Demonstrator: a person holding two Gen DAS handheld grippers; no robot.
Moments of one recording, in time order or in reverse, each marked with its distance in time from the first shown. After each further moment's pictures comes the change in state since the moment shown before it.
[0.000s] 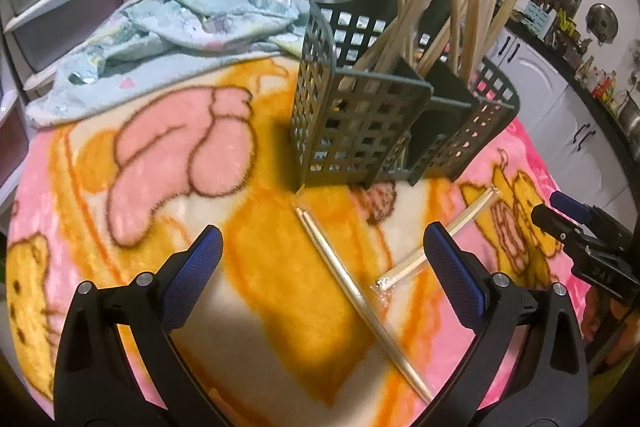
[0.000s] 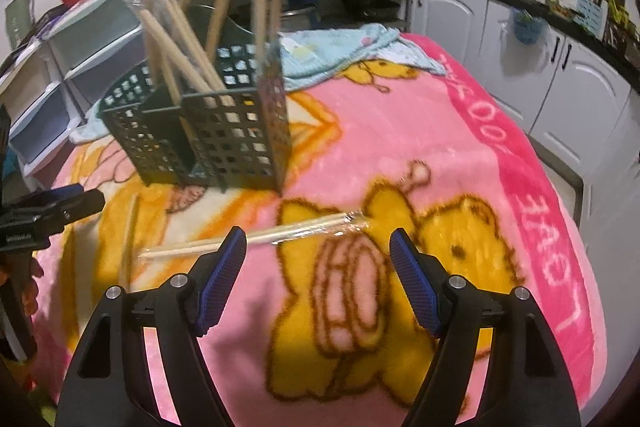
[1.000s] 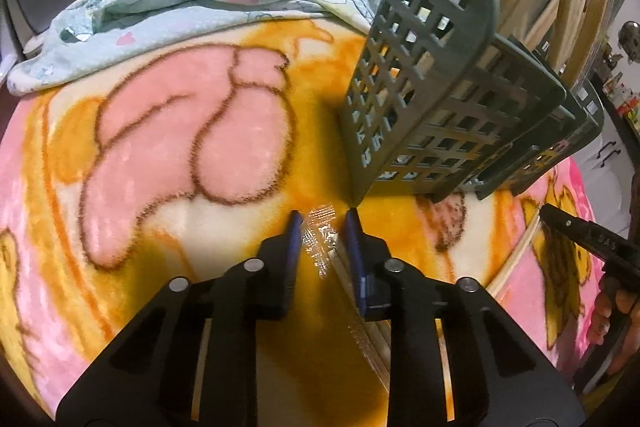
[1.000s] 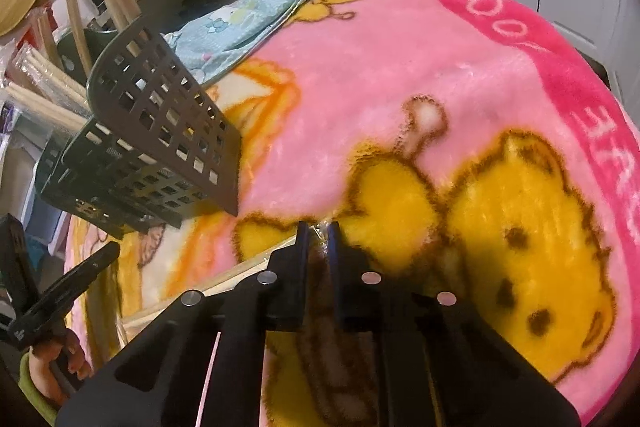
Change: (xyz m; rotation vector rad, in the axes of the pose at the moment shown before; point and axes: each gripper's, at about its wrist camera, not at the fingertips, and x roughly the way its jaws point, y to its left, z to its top) left arm 0.053 0.033 0.009 -0.095 0.086 0.041; right arm 0.083 -0.045 0.013 0.312 0.165 0.117
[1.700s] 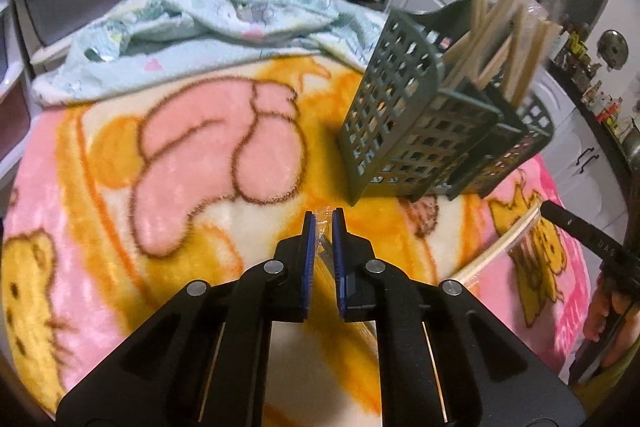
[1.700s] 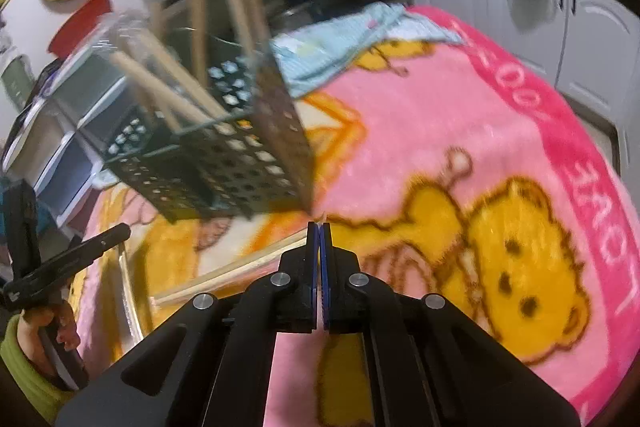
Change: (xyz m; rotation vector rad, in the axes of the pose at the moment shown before) left arm -0.053 0.013 -0.009 0.021 -0.094 -0.057; right arm -0.062 0.046 -0.021 -0.168 -0.141 0.053
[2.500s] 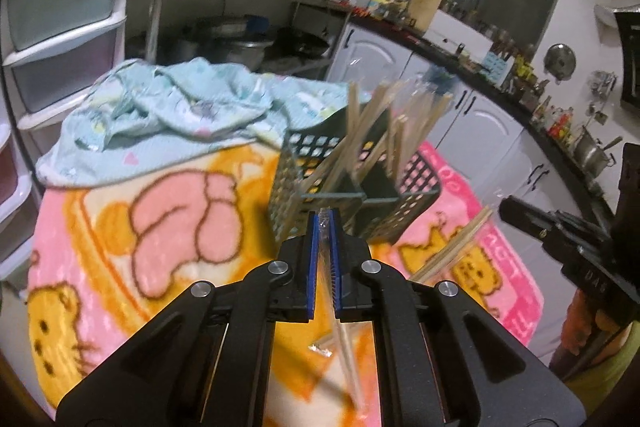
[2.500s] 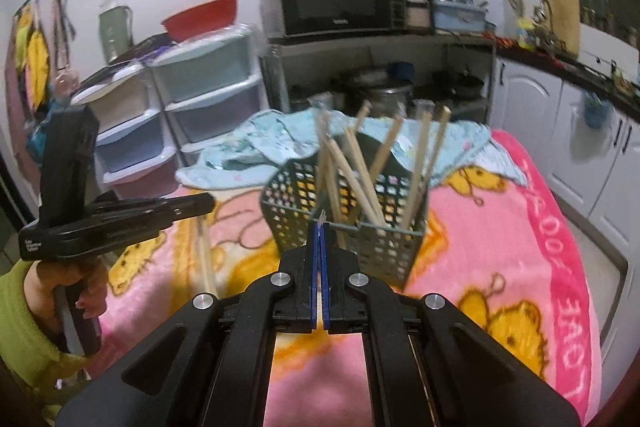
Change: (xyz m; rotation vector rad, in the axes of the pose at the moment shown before) left arm -0.088 -0.046 0.027 0.079 -0.190 -0.146; right arm -0.092 0.103 0.024 -0.357 -0.191 0.137
